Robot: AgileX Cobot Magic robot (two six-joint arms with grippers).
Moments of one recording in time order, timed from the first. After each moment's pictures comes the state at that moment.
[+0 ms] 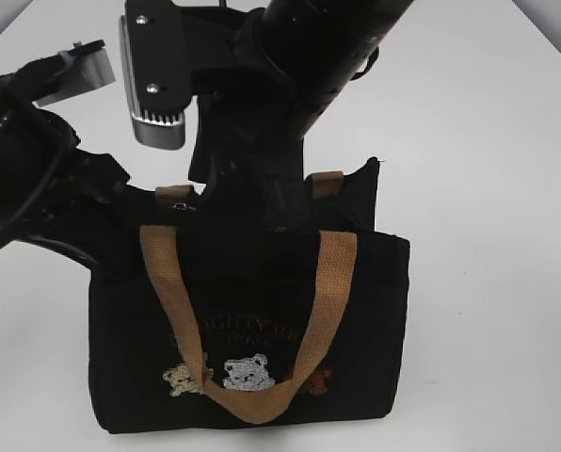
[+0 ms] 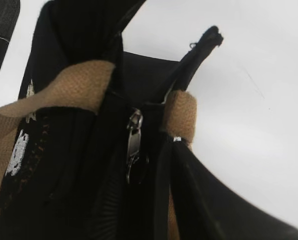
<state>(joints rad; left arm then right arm) -0.43 1.47 -1.08 -0.50 1.11 0.29 0.72 1.79 -1.49 0.40 0.91 -1.33</state>
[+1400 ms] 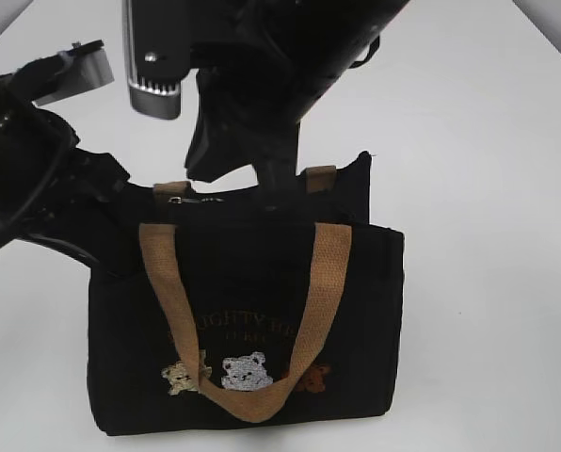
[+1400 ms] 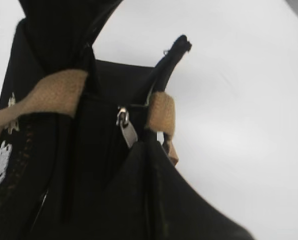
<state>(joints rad) -0.43 1.47 -1.08 -0.50 1.10 0.29 0.70 1.78 -1.50 0.43 0.85 -1.33</state>
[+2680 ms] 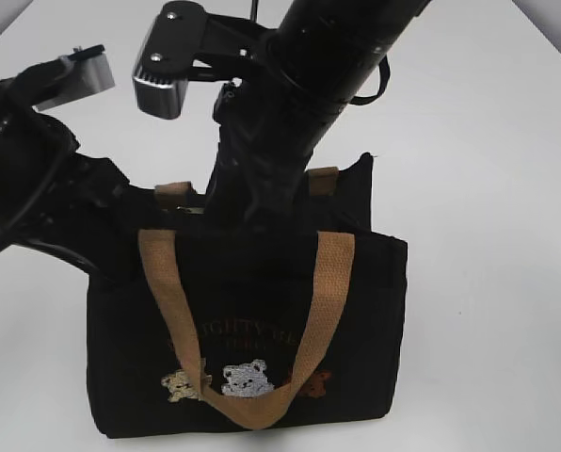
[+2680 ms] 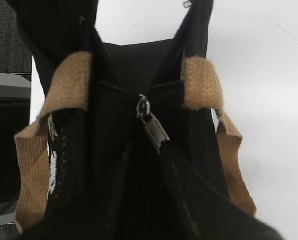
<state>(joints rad) -0.43 1.47 -1.08 -0.50 1.12 0.29 0.67 1.82 -1.50 0.46 0.97 -1.09</state>
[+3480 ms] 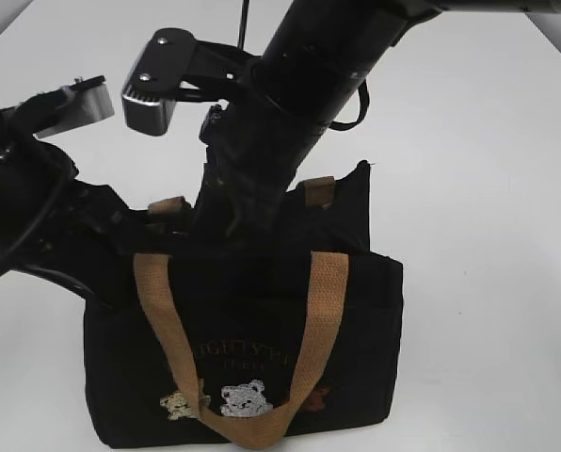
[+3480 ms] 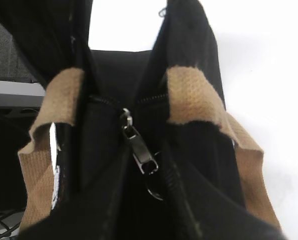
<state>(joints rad) -0.43 1.47 -1.02 -0.52 1.11 0.29 0.67 1.87 -1.50 0.54 0.97 -1.11</state>
